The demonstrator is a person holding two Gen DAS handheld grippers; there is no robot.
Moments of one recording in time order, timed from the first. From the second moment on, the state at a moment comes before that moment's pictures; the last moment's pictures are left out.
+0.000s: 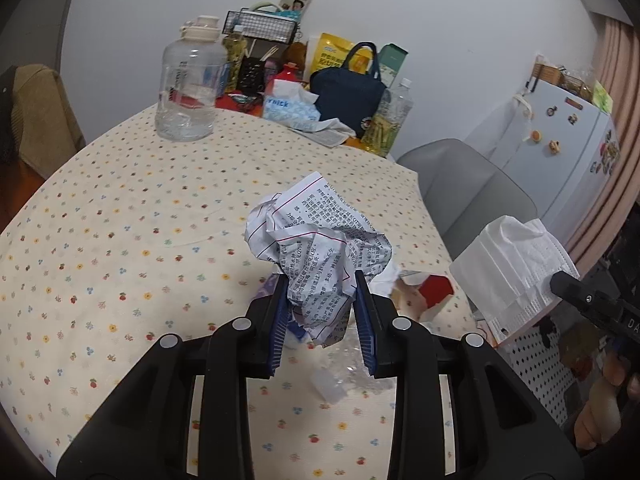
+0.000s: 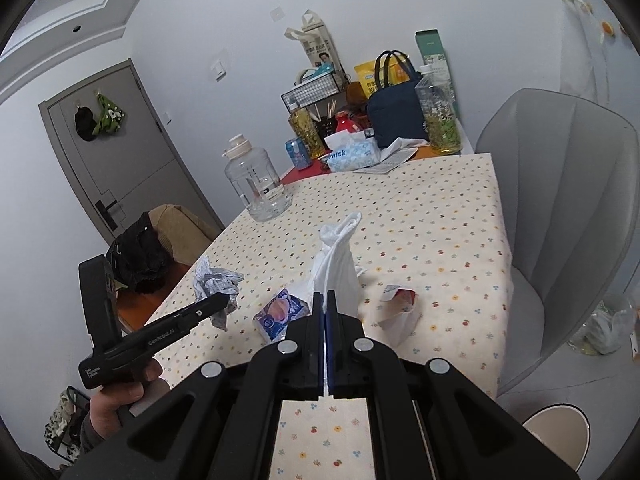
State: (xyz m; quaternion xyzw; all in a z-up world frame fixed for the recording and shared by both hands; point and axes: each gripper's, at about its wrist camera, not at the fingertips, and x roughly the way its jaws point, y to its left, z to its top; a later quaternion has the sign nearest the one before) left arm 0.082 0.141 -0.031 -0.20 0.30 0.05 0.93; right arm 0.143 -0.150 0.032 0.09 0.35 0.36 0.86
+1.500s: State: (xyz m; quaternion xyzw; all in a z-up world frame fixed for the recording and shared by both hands) left arm 0.185 -0.176 -0.103 -0.05 0.44 -0.18 0.88; right arm 0.132 -0.425 -0.124 0.18 0.46 0.08 0.87
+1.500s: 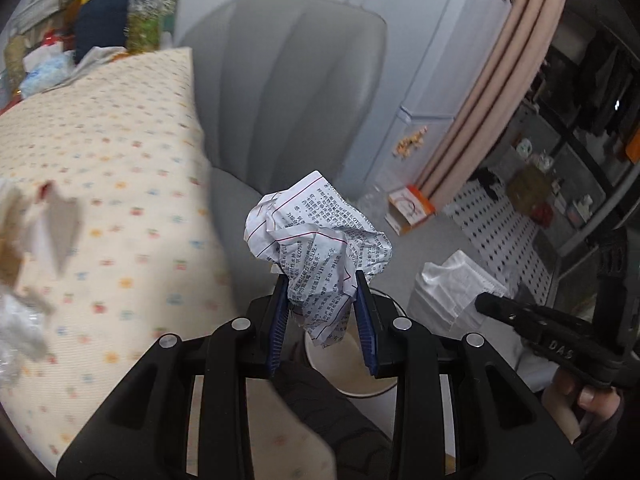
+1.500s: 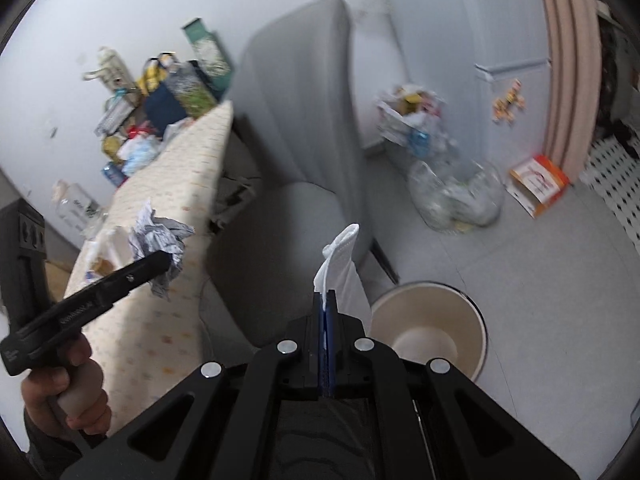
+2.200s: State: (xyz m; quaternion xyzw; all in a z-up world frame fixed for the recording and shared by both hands) left arm 0.205 -0.256 -0.145 0.00 0.49 -0.20 0.85; right arm 0.139 -0.477 -0.218 0.25 0.50 0.03 0.83
